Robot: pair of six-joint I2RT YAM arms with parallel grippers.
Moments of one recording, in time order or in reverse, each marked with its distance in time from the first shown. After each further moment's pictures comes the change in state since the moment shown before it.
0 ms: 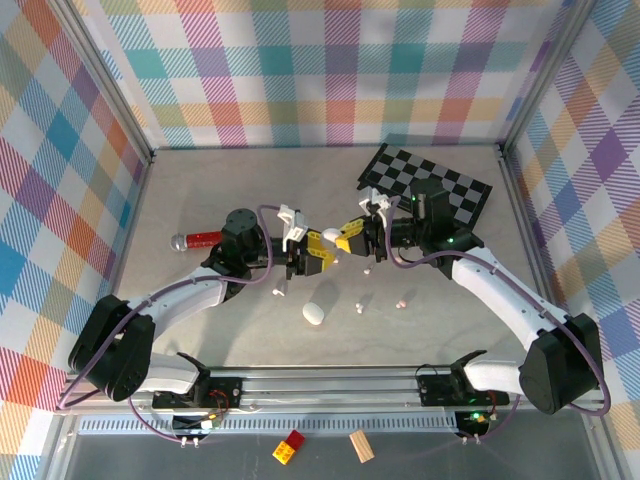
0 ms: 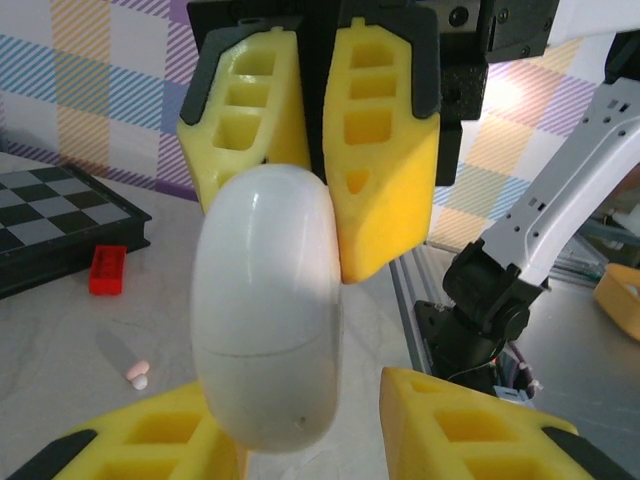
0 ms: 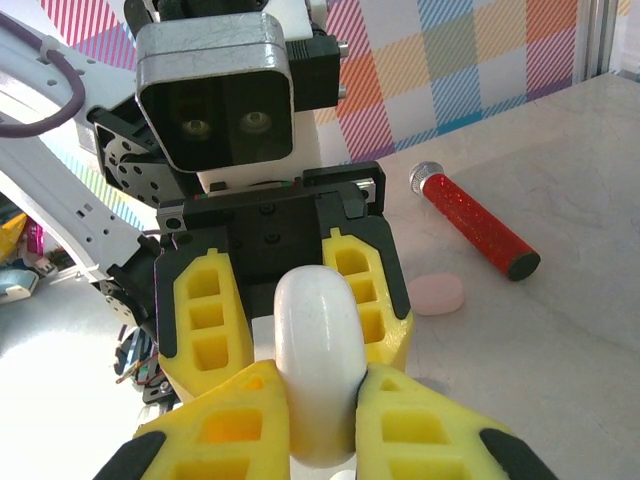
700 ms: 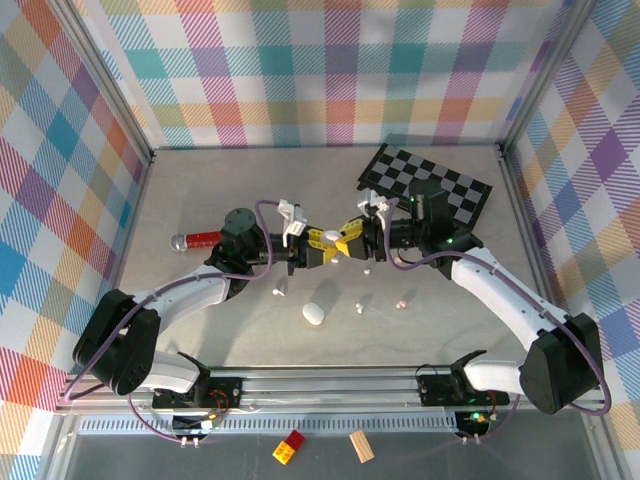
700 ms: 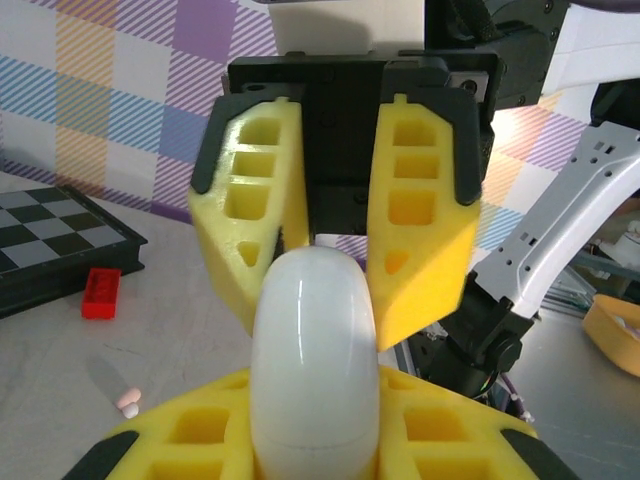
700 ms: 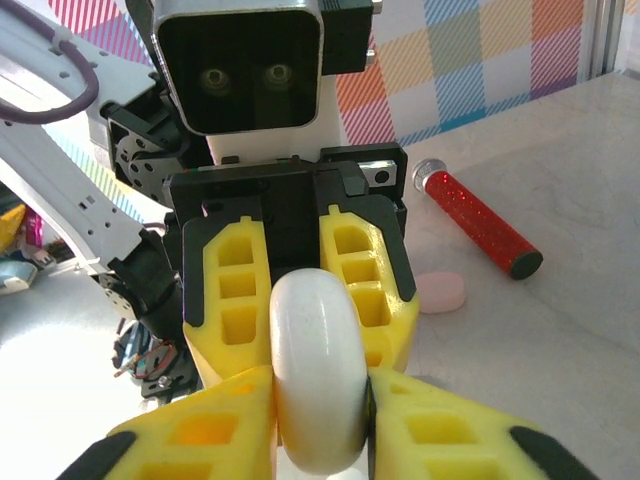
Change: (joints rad) left arm 0.000 0.036 0.005 0.126 0.004 -0.102; right arm 0.006 0.000 0.000 -0.009 0.025 0.003
